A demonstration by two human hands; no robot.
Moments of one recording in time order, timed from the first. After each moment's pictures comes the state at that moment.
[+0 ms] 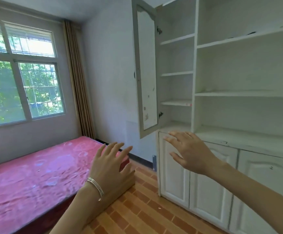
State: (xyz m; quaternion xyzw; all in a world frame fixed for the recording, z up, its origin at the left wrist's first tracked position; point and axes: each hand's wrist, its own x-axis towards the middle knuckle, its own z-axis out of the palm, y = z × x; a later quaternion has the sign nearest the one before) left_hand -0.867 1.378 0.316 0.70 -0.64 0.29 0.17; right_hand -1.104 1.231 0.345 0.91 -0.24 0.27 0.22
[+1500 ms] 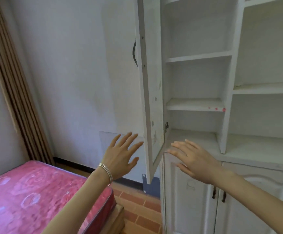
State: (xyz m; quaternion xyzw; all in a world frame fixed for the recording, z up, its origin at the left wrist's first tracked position) left_hand -0.449 0.806 0.300 0.53 -0.77 0.33 0.11; right_hand -0.733 0.763 0.289 0.89 -0.31 0.19 0.26
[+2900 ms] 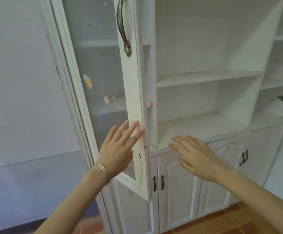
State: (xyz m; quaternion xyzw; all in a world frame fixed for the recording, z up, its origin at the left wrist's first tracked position) left_hand -0.590 0.576 0.300 0.25 -0.89 0.28 0.25; right_hand -0.843 0.702 0.275 0.75 -0.59 0.14 0.27
